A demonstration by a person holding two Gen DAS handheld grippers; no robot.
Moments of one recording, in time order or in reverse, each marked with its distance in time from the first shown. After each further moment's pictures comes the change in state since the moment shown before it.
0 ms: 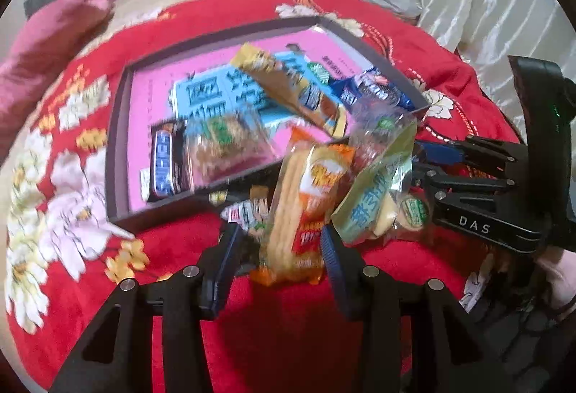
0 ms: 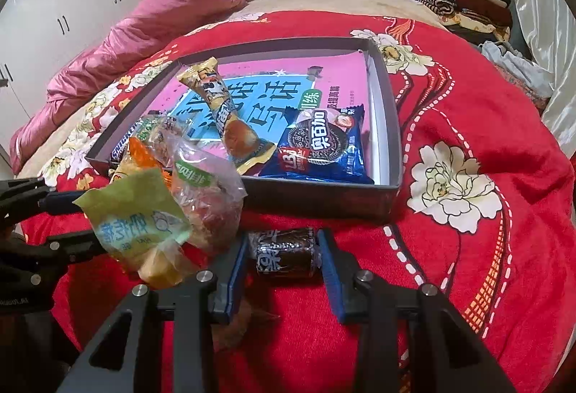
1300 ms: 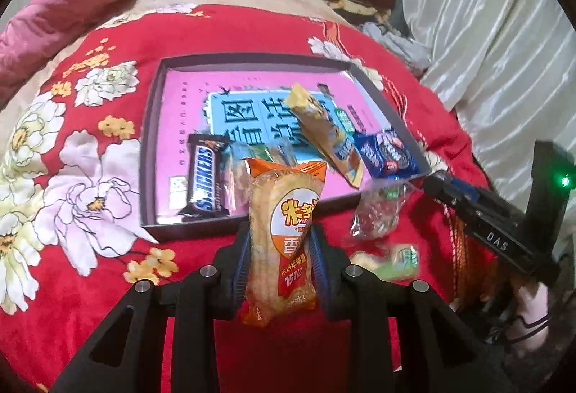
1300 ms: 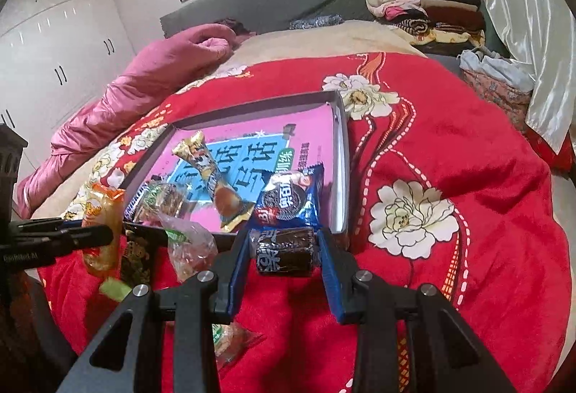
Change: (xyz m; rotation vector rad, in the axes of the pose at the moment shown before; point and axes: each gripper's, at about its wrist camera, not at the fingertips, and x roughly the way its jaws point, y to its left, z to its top) left arm -0.021 0.058 0.008 -0.247 -0.067 -0.126; right arm -0.043 -0.023 0.008 0.107 -0.189 0.014
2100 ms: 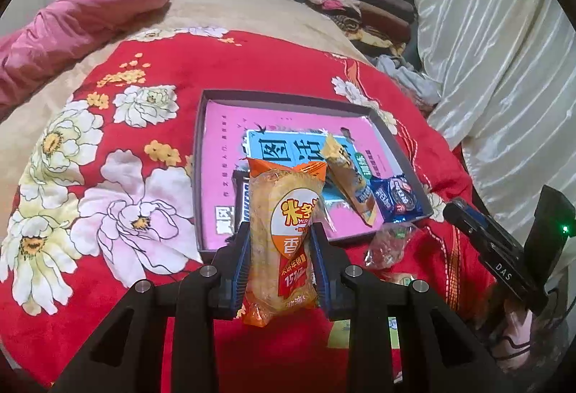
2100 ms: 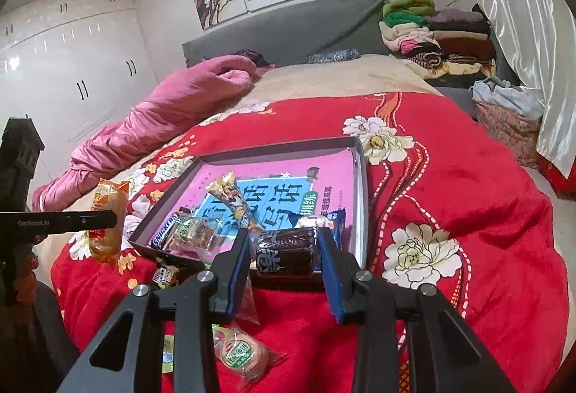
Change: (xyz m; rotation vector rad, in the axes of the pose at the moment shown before) left arm -0.037 0.030 0.016 -0.078 -0.100 0.024; right arm -0.026 0.015 0.010 -0.040 -0.141 0.062
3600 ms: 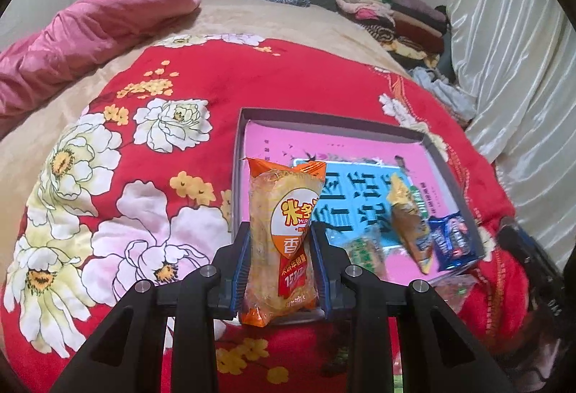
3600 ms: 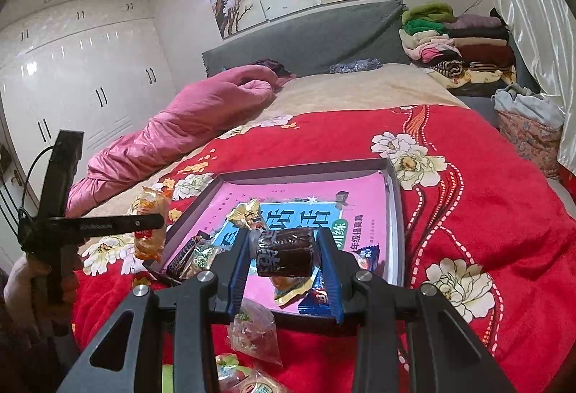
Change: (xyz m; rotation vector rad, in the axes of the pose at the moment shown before) left arm 0.048 0.025 0.030 -0.025 -0.036 0.141; right arm 0.023 0.008 0.022 -0.012 -0.035 0.092
